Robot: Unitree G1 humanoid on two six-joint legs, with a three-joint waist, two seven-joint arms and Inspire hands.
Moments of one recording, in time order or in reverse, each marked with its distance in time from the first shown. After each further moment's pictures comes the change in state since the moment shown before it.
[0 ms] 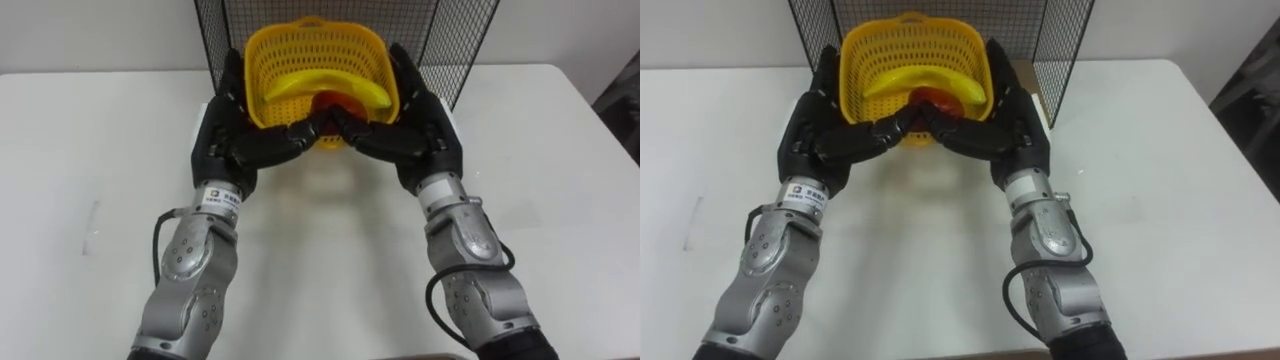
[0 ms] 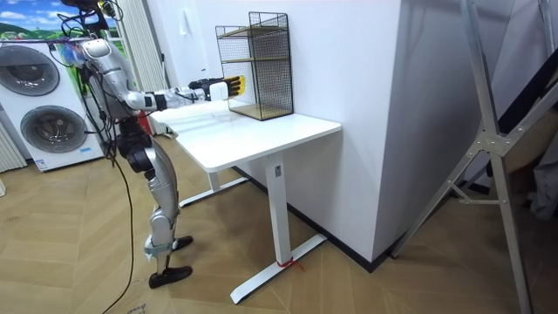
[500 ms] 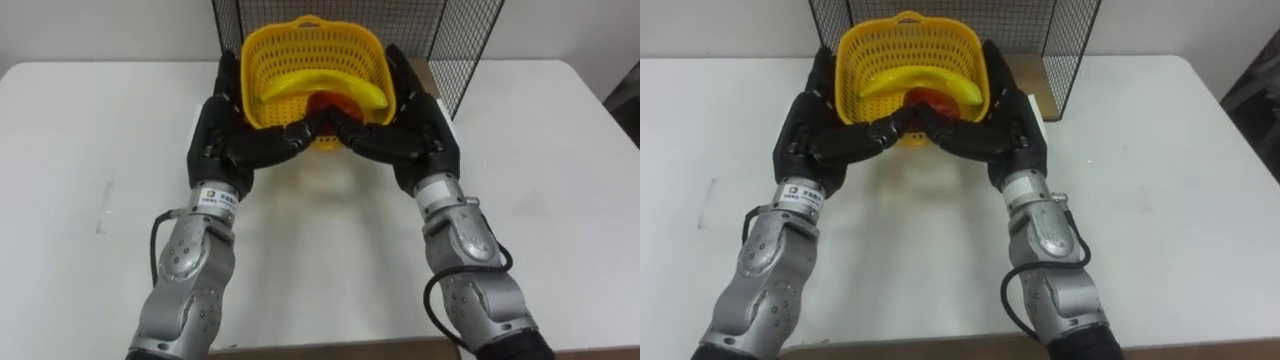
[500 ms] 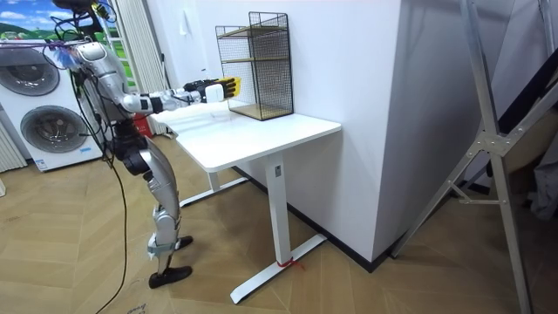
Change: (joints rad) left arm 0.001 -0.004 0.004 0.000 -0.008 -0.012 0.000; right arm 0.001 -0.004 0.005 0.000 0.001 -0.009 0.003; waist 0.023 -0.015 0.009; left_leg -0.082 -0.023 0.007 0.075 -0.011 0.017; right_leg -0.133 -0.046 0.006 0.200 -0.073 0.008
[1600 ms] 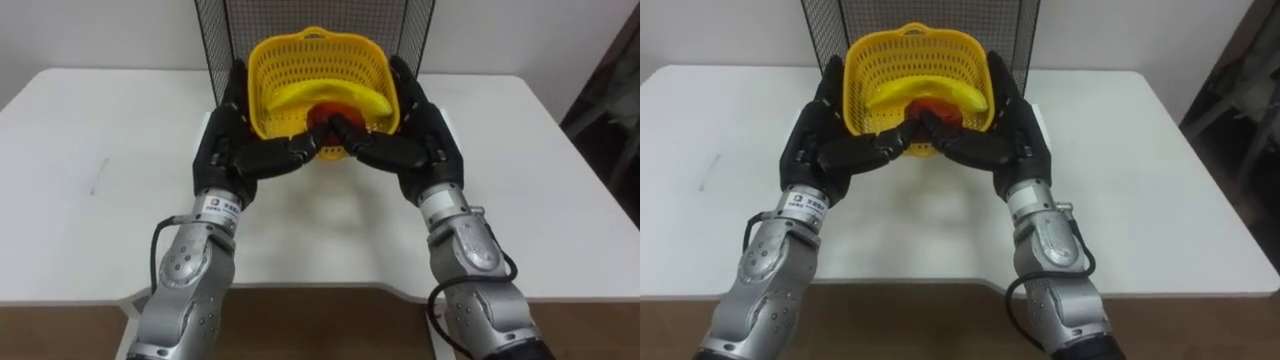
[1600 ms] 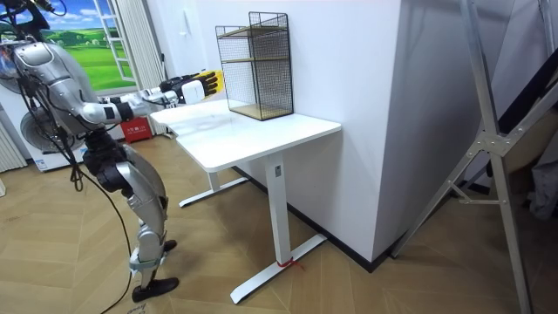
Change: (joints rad) left arm 0.026 0.013 0.002 0.002 0.020 0.012 -0.023; right arm 0.040 0.004 0.003 -0.011 -0.020 0.002 0.013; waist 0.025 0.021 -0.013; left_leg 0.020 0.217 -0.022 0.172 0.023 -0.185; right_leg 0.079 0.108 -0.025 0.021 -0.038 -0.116
